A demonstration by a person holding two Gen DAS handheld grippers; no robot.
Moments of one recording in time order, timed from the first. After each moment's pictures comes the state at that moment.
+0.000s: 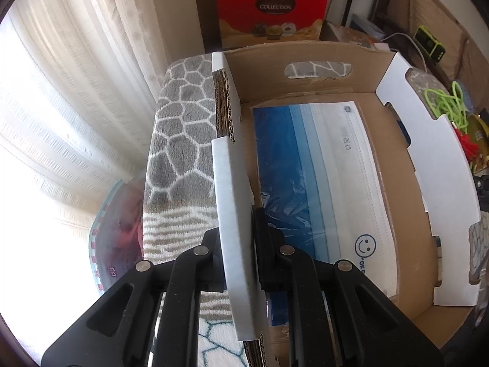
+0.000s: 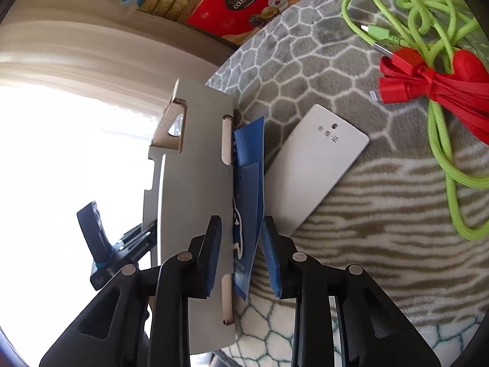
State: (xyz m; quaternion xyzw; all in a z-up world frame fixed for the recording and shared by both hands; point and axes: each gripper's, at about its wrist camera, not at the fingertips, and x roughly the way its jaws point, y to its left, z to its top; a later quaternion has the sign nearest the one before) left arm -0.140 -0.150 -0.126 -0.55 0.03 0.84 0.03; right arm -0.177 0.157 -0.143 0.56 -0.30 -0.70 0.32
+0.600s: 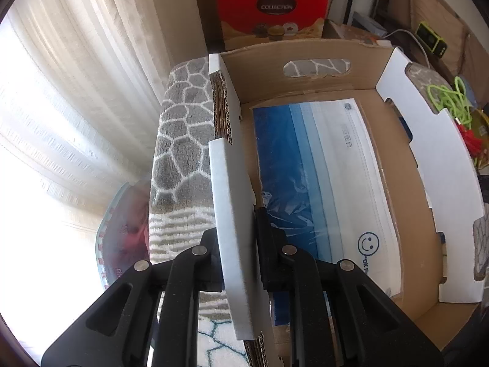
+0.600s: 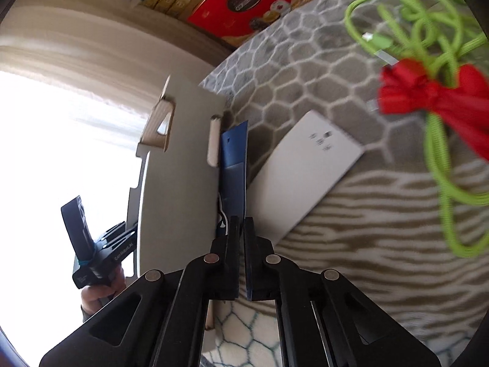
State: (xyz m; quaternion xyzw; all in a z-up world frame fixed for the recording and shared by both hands) left arm -0.139 -0.148 -0.125 -0.54 0.05 0.84 0.02; right arm -0.179 0.156 -0.138 0.56 -0.27 -0.73 0.30
